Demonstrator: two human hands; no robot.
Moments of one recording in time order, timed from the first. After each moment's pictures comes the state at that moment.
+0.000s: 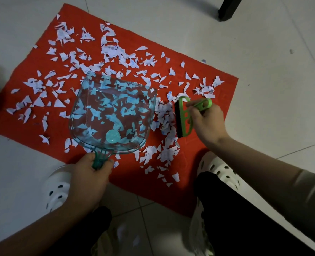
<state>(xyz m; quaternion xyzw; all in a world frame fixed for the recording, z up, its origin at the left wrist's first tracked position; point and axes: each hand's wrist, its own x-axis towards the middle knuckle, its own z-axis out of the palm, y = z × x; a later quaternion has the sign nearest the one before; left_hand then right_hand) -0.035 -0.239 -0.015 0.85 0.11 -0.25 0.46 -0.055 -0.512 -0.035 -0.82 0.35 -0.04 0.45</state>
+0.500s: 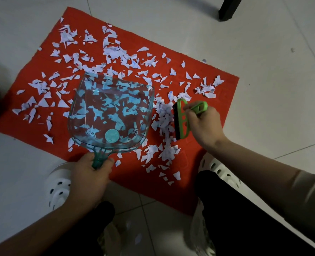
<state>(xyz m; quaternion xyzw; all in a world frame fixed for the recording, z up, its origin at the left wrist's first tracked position) -0.036 -0.235 -0.013 0.86 0.10 -0.23 0.45 -0.060 -0.502 -0.035 -0.83 0.32 -0.03 0.45</state>
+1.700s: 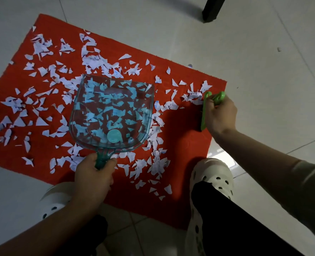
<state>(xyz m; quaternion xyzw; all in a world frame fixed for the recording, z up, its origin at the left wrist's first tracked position) -0.008 -0.284 -0.032 0.85 0.09 -0.27 0.45 -0.042 -0.582 -0.051 -0.79 0.48 -0.12 0.36</state>
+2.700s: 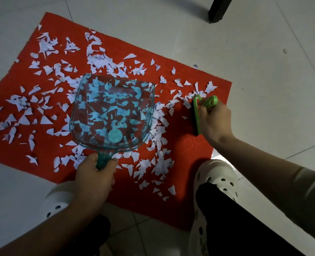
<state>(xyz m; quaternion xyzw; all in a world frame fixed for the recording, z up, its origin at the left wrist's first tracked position) -0.006 -0.278 -0.030 0.85 0.08 -0.26 0.45 -0.039 -0.558 -0.049 -0.83 0.40 -0.08 0.38</state>
